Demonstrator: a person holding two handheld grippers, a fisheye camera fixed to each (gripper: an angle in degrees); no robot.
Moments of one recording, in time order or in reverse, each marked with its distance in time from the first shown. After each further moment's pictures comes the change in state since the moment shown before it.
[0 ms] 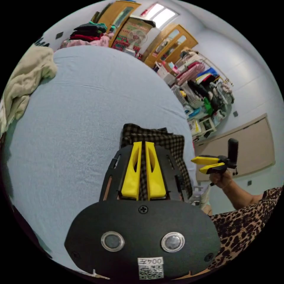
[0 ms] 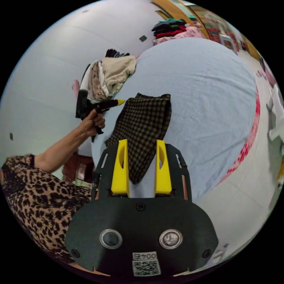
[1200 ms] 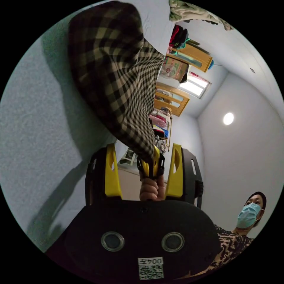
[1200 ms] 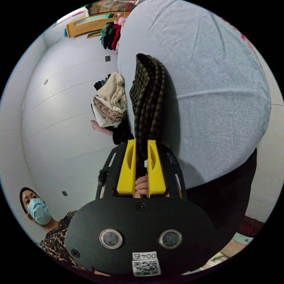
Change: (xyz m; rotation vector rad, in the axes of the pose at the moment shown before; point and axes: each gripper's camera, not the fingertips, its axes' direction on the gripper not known) left arm -0.122 0.327 0.023 0.216 0.891 -0.817; right arm 0.083 0.165 0.085 0.064 -0.487 0.538
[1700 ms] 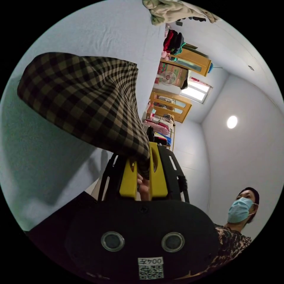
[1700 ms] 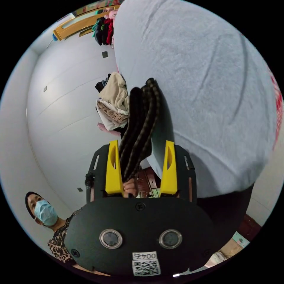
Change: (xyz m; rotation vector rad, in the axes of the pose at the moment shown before) left arm 0.042 0.030 0.070 0.066 -0.082 0.012; right arm 0.088 0.023 0.000 -0.135 -0.104 0.064
